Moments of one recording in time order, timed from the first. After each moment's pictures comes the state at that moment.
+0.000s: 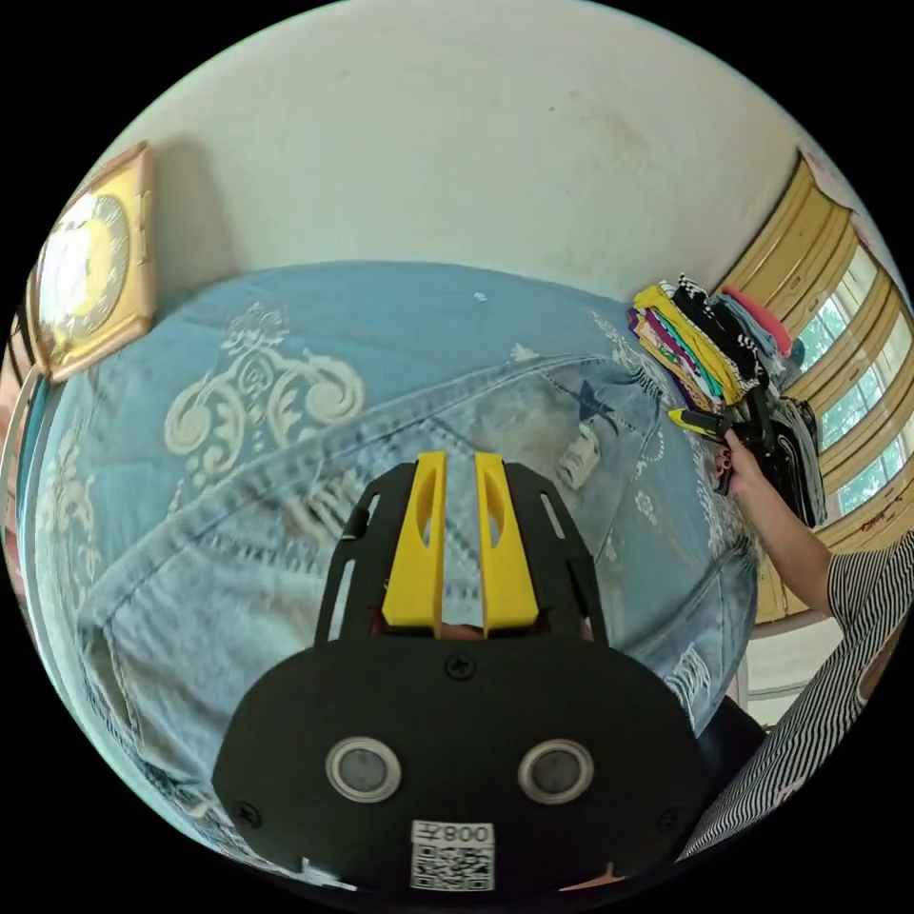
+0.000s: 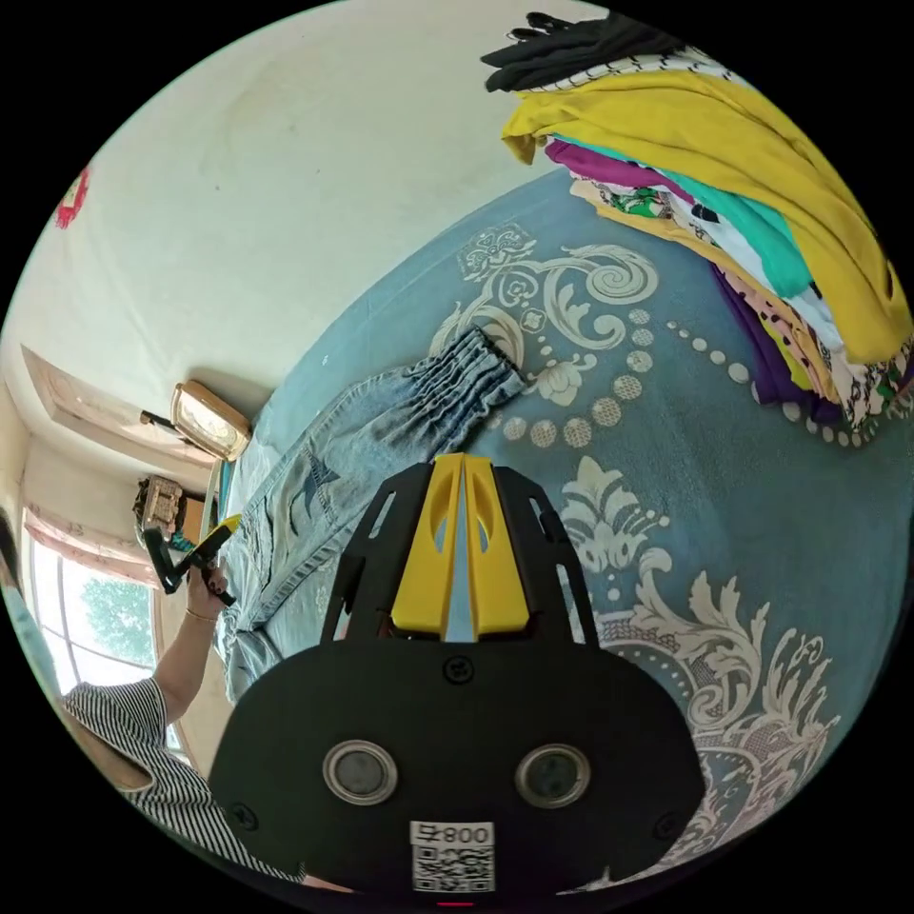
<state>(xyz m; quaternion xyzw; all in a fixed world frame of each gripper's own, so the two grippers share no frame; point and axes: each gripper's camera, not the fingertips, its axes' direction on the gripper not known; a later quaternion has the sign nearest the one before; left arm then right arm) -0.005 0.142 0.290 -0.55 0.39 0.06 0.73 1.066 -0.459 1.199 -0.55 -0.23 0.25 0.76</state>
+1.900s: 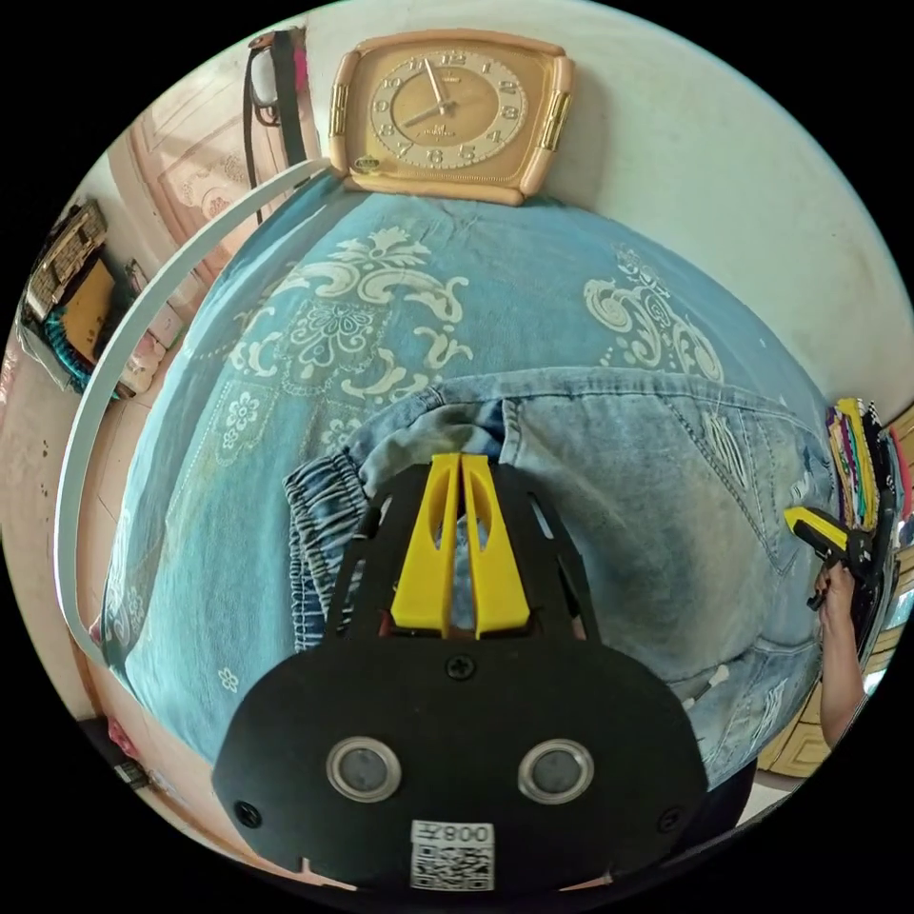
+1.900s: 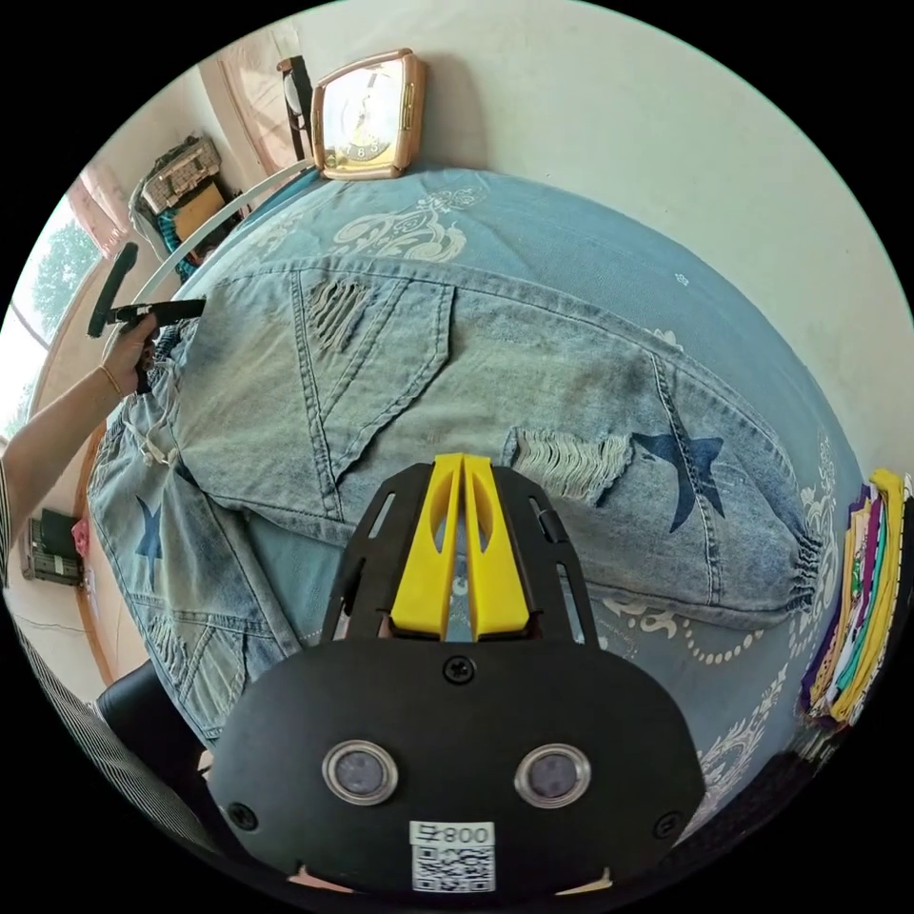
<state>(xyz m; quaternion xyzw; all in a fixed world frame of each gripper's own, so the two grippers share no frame) -0.325 -0.183 0.283 -0.63 0.08 0.03 0.77 0.600 -0.461 1.039 -0.56 -0.35 -0.17 0.73</state>
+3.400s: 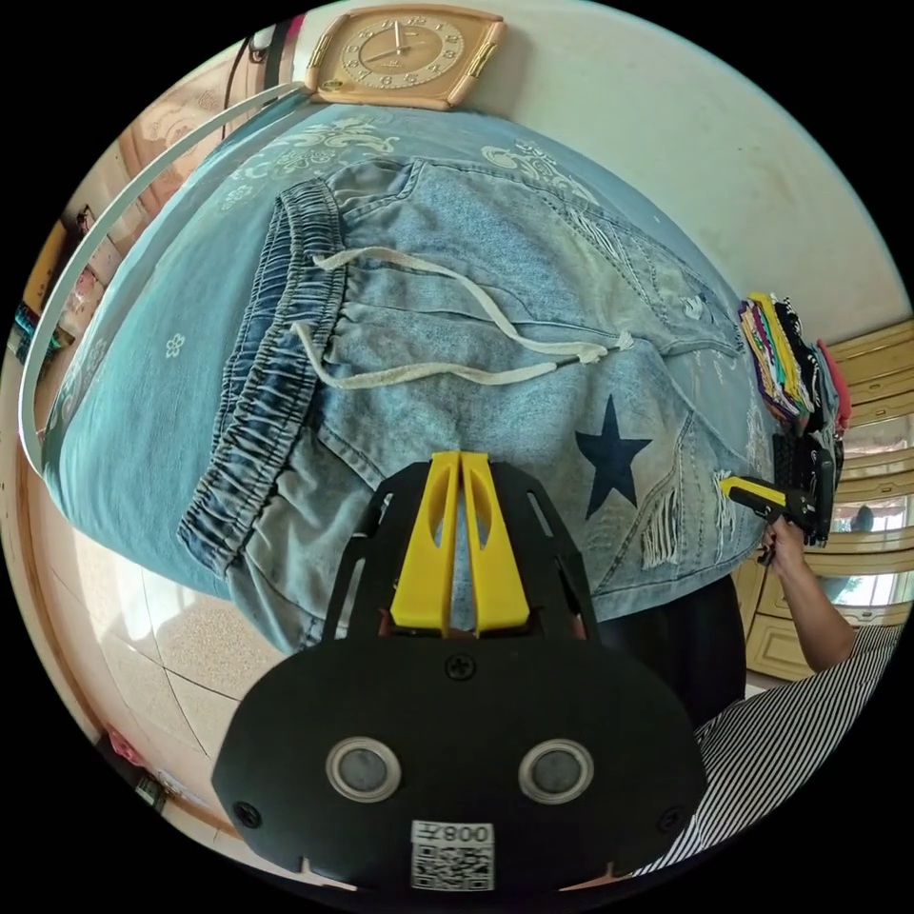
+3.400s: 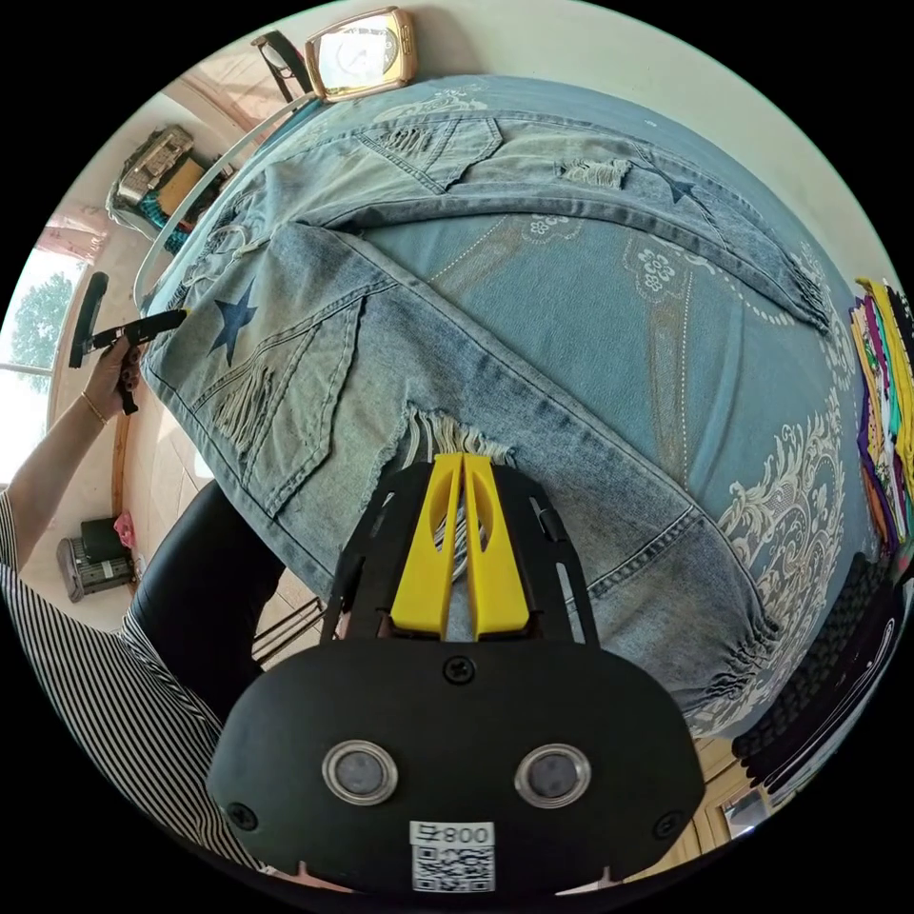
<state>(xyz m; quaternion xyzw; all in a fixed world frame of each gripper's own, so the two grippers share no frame) -0.300 -0.219 0.141 -0.71 0.19 -0.01 0.68 0.675 -0.500 0.901 -0.67 -0.32 -0.15 0.65</state>
